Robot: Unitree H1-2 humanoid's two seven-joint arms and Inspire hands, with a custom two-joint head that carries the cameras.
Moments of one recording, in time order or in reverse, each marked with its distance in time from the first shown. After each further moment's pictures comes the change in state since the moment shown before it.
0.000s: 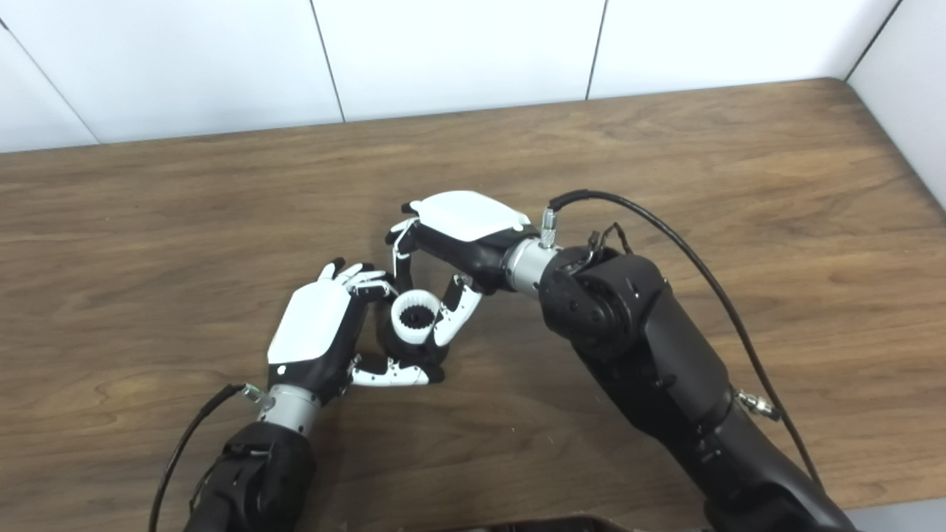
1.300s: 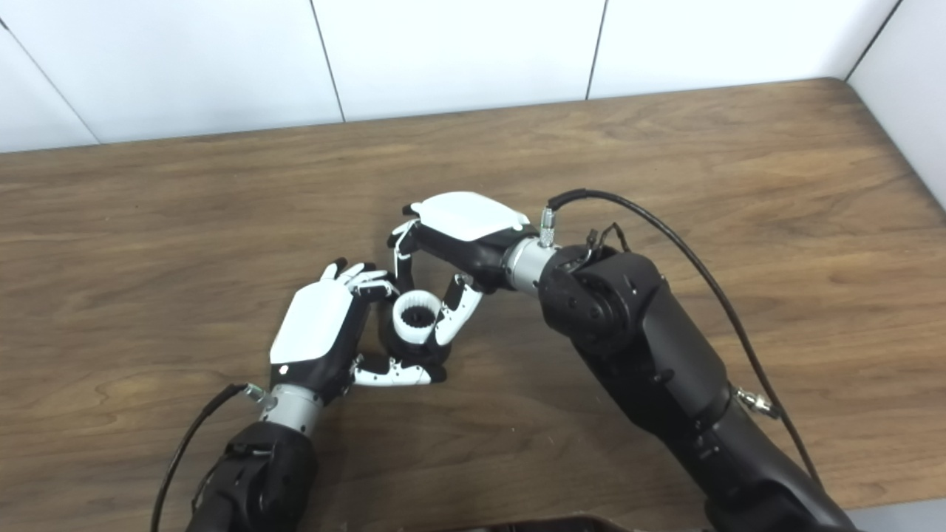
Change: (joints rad) left arm -0.002 -0.003 -0.006 0.000 0.000 0.007 -0.001; right arm -0.001 -0.009 -0.009 0.029 0.018 -0.024 -0.010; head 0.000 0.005
